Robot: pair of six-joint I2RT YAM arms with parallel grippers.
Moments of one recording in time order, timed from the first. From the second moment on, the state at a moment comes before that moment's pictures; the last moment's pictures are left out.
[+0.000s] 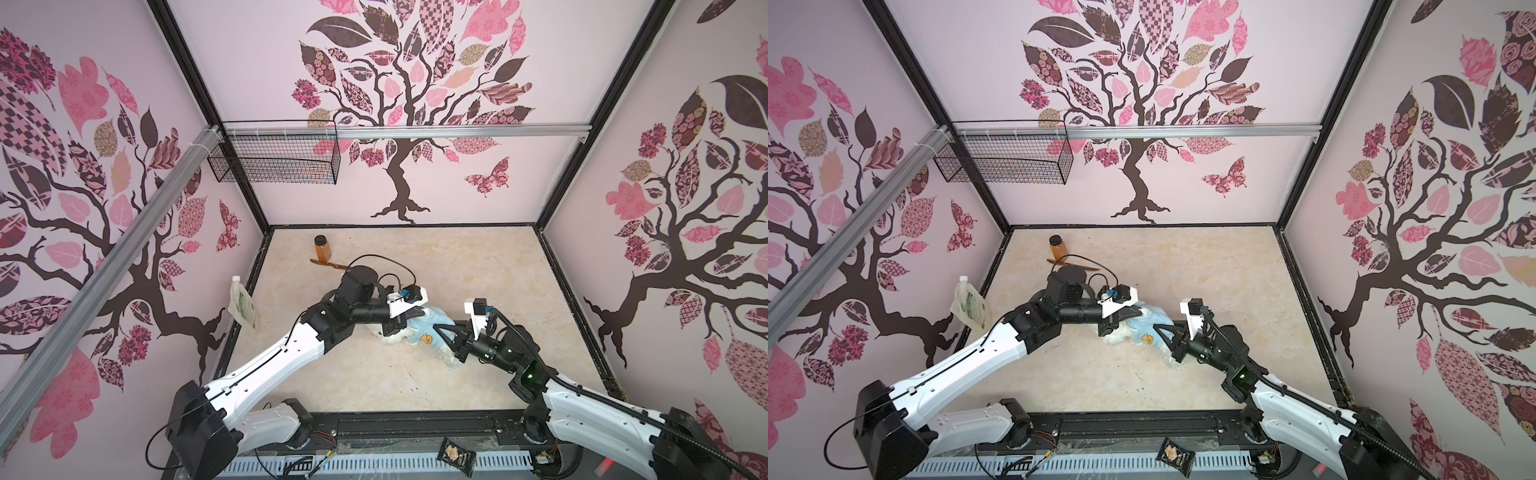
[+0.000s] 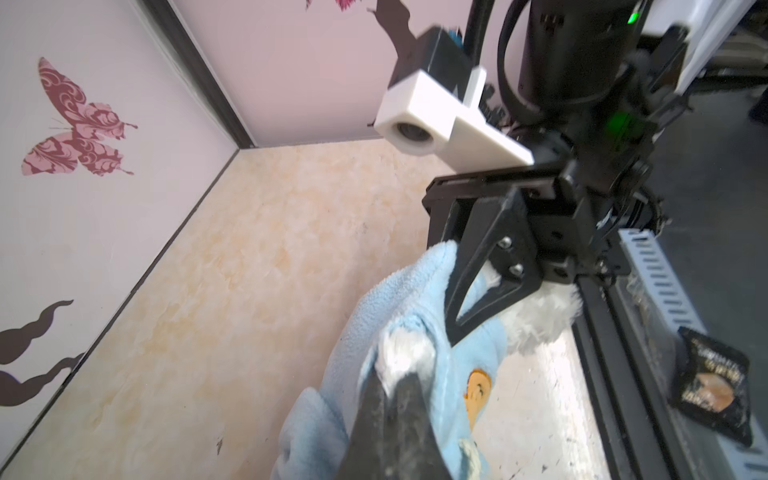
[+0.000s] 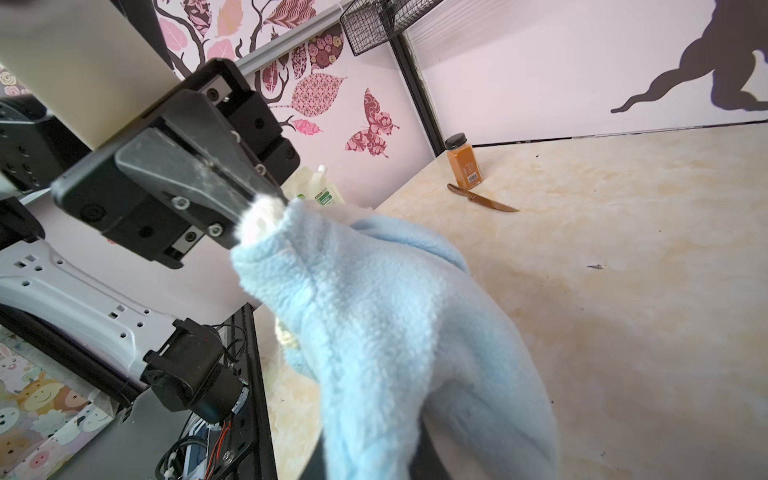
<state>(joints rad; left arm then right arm) -0.72 1.17 0.96 -0.21 0.60 0.42 0.71 0.85 0.20 0.66 -0.31 0.48</state>
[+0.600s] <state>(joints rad) -0.69 1.09 0.74 0.01 0.61 0.06 0.71 0.91 0.20 0.62 -0.32 0.39</state>
